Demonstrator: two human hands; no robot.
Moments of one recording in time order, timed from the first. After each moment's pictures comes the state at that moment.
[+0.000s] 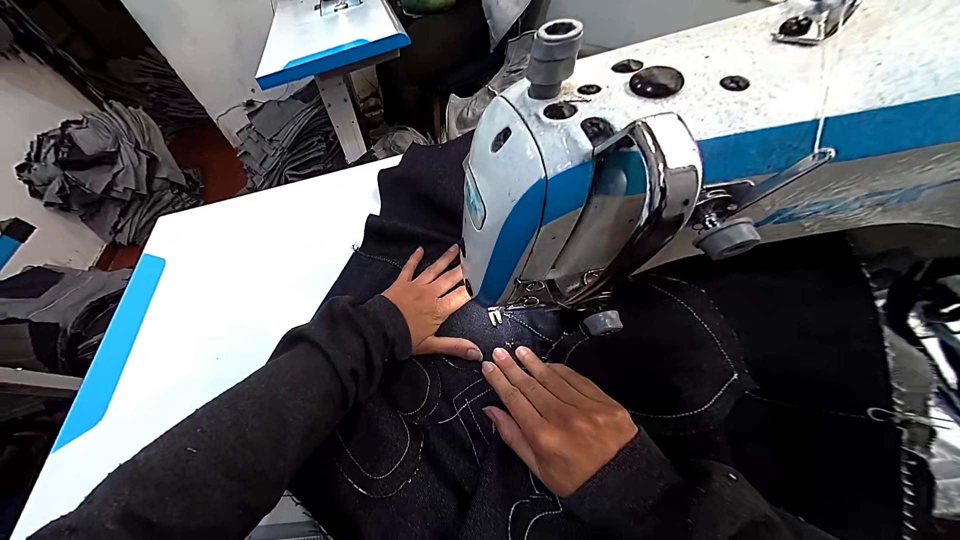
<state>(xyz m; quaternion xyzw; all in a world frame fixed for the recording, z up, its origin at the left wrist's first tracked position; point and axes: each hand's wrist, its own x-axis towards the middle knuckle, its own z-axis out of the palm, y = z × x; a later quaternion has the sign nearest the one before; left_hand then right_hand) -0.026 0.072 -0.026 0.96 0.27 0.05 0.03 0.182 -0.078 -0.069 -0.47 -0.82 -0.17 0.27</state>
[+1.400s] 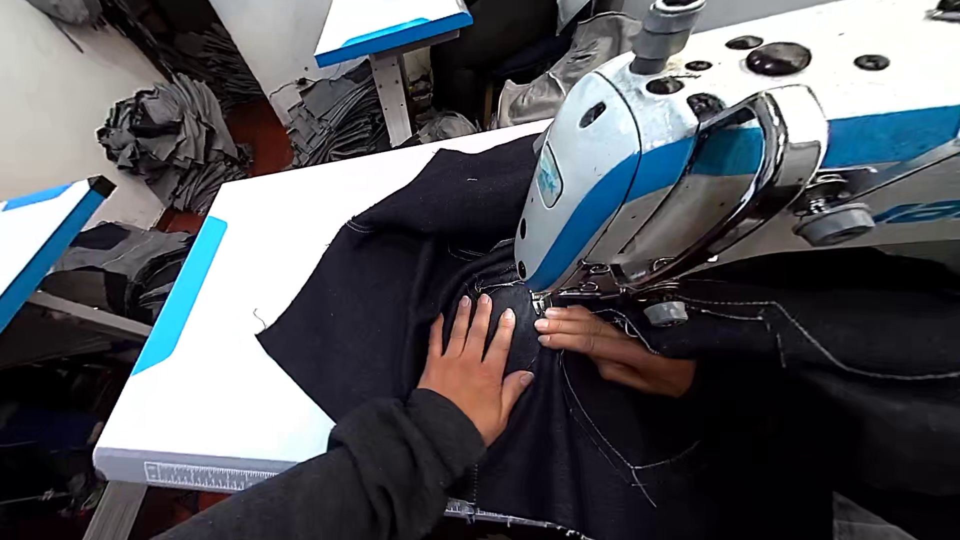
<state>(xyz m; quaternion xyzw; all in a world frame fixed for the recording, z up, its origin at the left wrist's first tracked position) 0.005 -0.060 -0.044 0.83 0.54 0.10 0.02 0.247 0.029 -0.101 -0.07 -0.89 0.19 0.40</state>
